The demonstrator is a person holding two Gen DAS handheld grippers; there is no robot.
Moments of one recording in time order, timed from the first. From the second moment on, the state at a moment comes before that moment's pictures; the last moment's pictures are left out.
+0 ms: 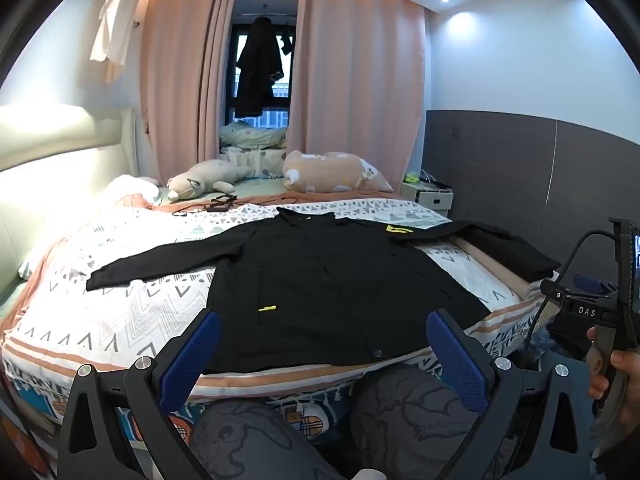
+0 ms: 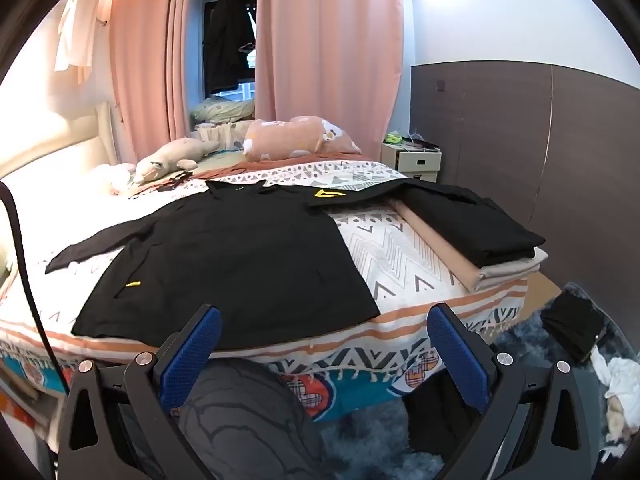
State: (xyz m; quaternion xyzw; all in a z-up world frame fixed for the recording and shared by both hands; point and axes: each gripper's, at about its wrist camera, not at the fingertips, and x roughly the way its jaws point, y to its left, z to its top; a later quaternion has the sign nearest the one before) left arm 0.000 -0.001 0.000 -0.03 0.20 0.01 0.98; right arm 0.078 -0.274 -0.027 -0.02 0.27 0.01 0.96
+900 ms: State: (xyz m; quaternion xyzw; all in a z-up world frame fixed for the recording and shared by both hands) left arm -0.005 0.008 0.005 -0.03 0.19 0.01 0.98; right arm 0.082 -0.259 -0.033 -0.03 0.27 0.02 0.96
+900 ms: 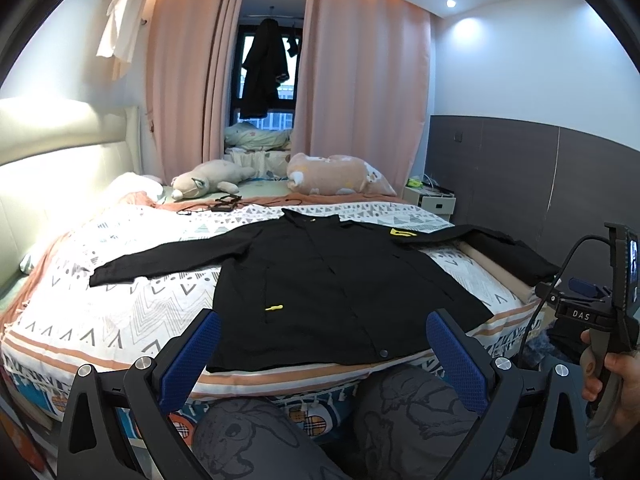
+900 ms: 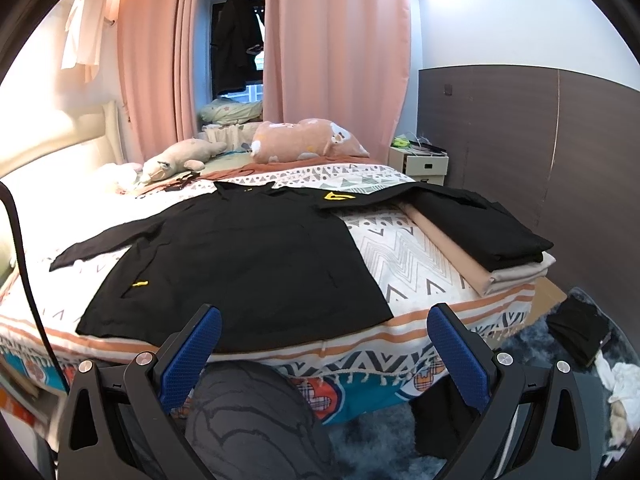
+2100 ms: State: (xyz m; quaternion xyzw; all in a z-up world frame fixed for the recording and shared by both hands) left arm 0.080 0.099 -0.010 -0.07 0.24 0.08 0.96; right arm 0.209 -0.183 -0.064 -0.01 0.29 0.08 0.95
